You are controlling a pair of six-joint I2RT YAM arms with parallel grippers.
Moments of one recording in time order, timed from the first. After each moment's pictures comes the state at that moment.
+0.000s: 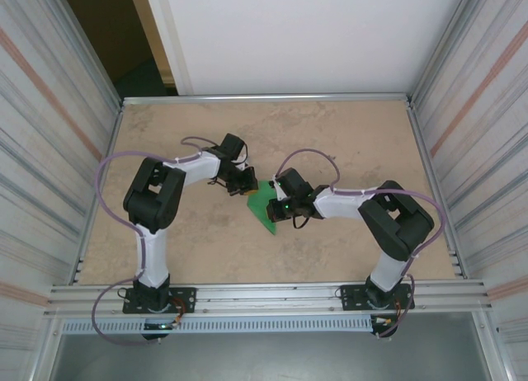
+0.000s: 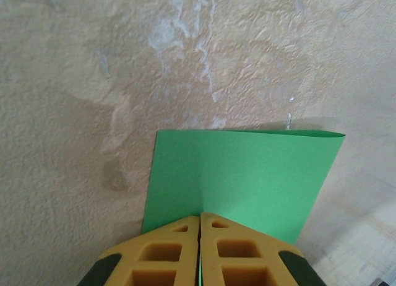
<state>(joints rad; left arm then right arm) -0.48 2.03 1.30 -0.49 0.45 -0.64 0.75 1.73 0.85 -0.09 -0.23 0.50</state>
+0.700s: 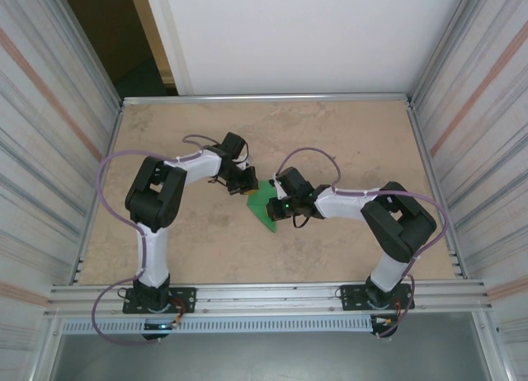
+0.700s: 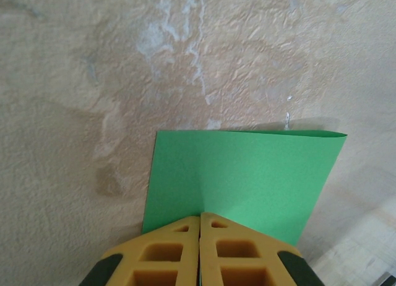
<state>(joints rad) -0.48 2.04 1.33 -0.52 0.45 -0.61 0.75 1.71 0.85 -0.09 -0.22 0.50</state>
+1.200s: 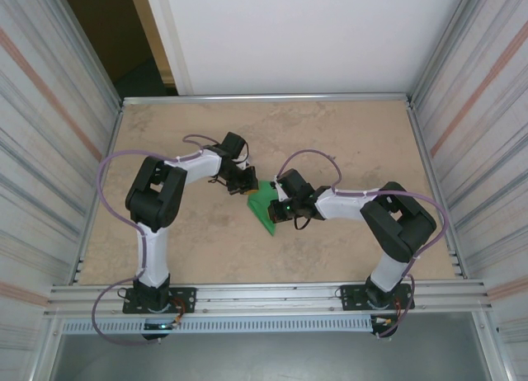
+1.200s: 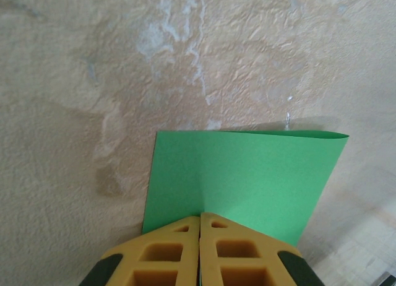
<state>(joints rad) -0.48 2.05 1.33 -0.53 0.45 -0.60 0.75 1.71 0.83 -0.09 -0.23 0.50</state>
